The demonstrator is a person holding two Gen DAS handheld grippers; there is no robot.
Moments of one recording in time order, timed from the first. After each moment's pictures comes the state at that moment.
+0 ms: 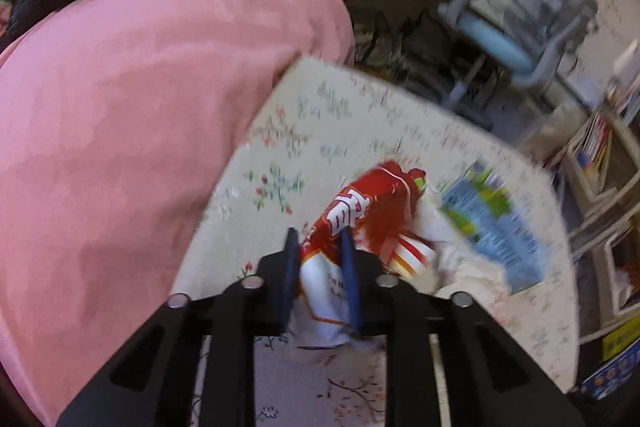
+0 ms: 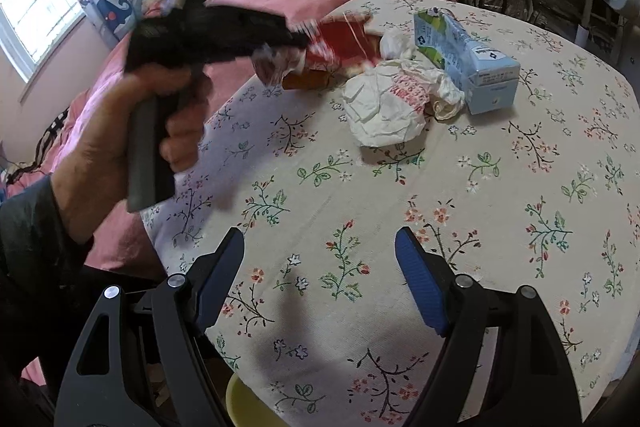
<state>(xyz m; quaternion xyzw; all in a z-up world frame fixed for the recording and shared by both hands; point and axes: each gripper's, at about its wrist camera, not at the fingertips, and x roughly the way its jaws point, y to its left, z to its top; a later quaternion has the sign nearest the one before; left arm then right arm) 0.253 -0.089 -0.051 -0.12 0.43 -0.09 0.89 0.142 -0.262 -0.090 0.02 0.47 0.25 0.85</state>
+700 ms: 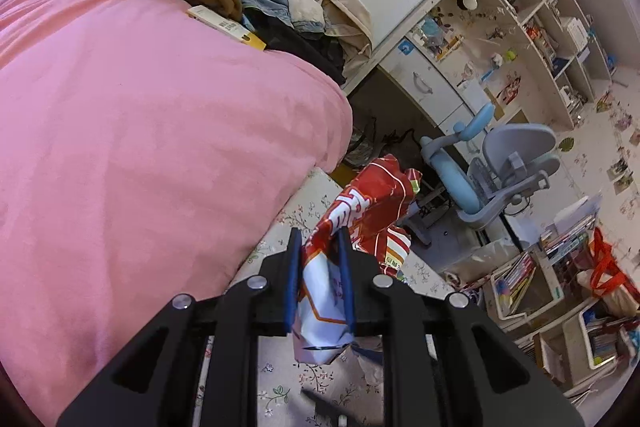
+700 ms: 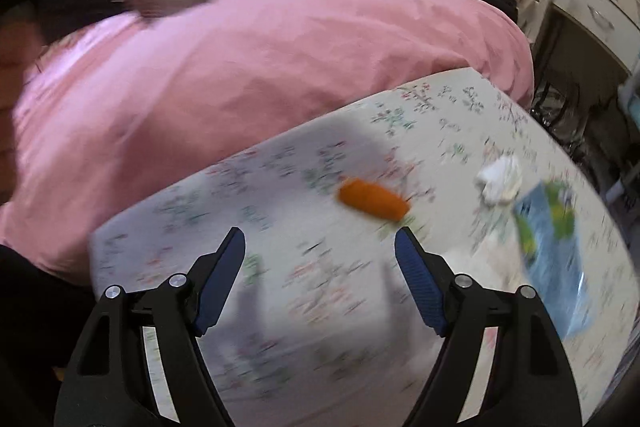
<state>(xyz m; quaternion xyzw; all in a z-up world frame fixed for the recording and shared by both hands) 0.187 0.013 0.023 -0.32 0.31 -0.09 0.89 0.244 -0.149 -0.085 -0.18 0.41 0.32 0.84</state>
